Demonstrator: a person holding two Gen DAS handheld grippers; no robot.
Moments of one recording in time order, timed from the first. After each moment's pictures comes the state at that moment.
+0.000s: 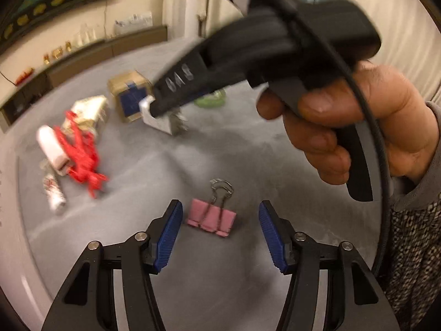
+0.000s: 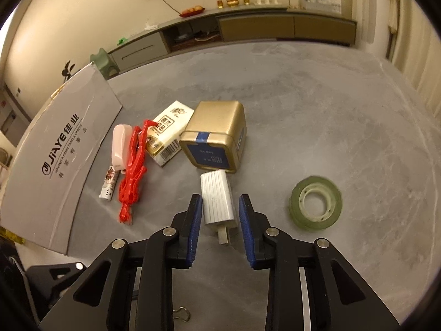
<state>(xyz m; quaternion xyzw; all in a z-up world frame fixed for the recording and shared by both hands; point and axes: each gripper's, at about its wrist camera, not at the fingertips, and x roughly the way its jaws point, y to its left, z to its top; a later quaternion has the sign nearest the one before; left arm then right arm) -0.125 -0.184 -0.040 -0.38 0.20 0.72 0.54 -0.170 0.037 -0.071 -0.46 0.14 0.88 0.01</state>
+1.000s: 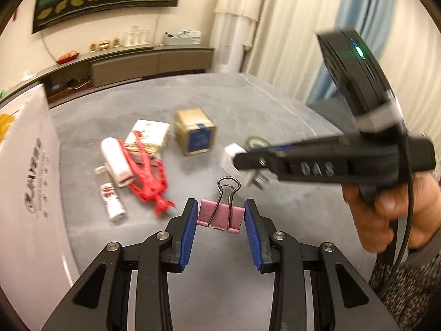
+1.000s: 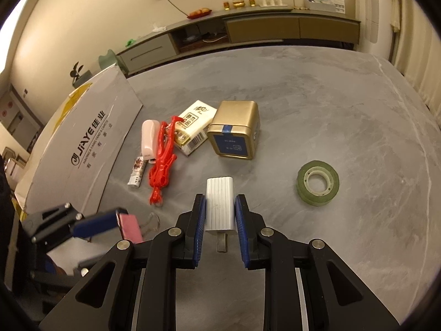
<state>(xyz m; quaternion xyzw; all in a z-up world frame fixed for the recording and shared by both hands) -0.171 -0.230 0.015 -0.37 0.09 0.80 0.47 -0.141 0.016 -0.043 -0.45 0.14 0.88 0.00</state>
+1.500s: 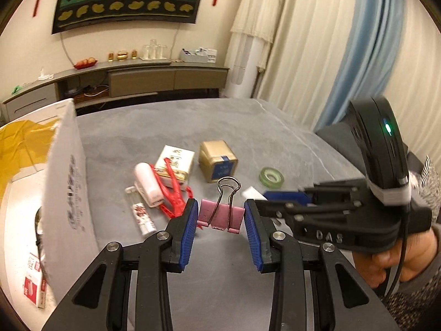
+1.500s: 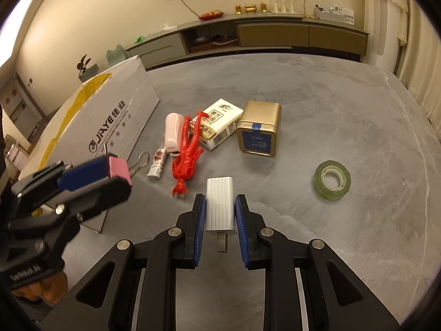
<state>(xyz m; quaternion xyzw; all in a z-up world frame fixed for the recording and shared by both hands) -0.169 -0.265 0.042 -0.34 0.05 0.83 0.44 -0.130 -0.017 -0.031 -0.44 0.11 0.89 -0.01</state>
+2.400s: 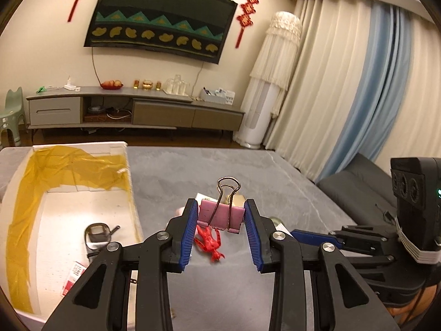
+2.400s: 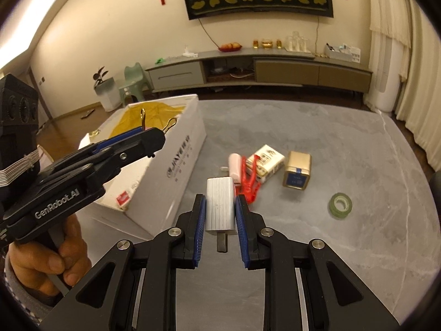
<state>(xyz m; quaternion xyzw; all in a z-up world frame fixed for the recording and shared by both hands) -0.172 -0.344 0.112 -0.27 -0.04 0.87 0.41 -0.090 -0.107 0.061 -0.37 0.07 0.93 -0.02</state>
